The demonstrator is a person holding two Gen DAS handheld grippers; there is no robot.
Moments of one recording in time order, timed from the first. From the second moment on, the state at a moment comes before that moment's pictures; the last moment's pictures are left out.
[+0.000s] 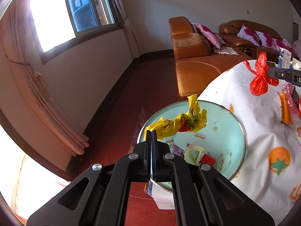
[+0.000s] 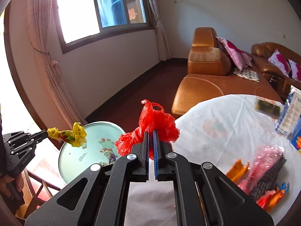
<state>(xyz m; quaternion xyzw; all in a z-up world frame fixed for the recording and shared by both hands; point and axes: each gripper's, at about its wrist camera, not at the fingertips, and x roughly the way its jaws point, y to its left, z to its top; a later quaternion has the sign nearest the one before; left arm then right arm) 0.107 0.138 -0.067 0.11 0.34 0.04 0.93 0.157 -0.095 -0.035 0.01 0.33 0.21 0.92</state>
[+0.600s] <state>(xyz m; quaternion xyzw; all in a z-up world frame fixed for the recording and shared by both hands) 0.112 0.153 -0.075 0.12 0.35 0.08 0.93 0.178 -0.029 -0.064 -0.04 0.35 0.25 0.90</state>
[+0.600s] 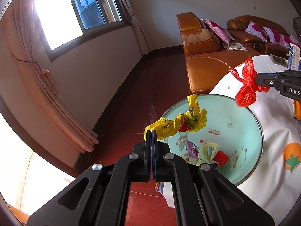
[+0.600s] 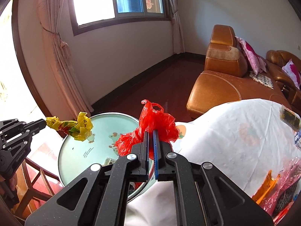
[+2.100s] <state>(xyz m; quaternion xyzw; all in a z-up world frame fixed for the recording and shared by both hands) 0.108 0.093 -0.089 0.13 0.36 0.00 0.92 0.111 -0.134 -0.050 -0.01 0.35 0.17 0.92</state>
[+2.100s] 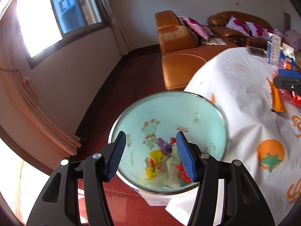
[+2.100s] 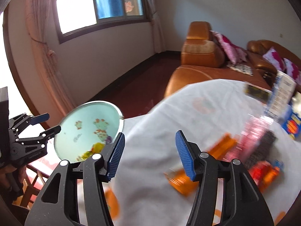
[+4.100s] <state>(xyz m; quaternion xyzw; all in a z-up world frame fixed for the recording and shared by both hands) 0.100 -0.066 -0.087 0.20 0.32 -0.18 0.91 0.089 -0.350 -0.077 0.08 0.37 -0.05 0.93</state>
